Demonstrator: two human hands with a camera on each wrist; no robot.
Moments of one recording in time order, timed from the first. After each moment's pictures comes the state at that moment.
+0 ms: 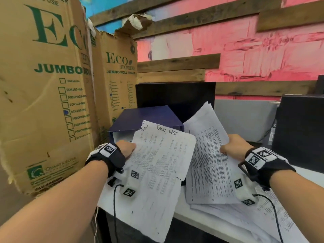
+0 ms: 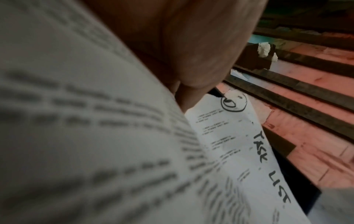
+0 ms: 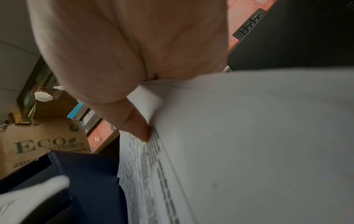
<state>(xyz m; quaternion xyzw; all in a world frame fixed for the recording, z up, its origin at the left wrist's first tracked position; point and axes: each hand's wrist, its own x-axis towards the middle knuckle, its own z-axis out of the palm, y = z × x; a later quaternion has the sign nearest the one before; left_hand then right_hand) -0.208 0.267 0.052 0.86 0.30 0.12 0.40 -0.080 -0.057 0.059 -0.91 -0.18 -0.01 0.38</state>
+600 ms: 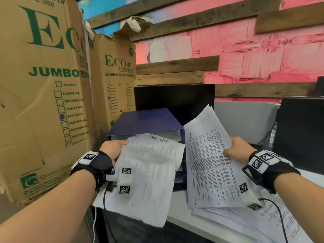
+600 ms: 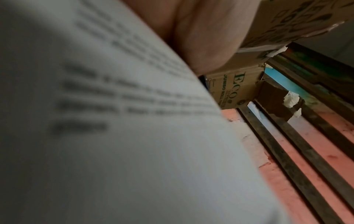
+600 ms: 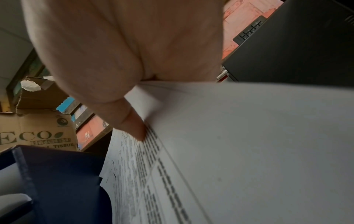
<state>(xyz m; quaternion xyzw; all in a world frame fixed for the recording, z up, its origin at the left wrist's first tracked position) -0.202 0.301 0.049 0.67 0.29 0.23 0.64 -0.073 -0.059 0.058 -0.91 -0.19 -0.01 0.38</state>
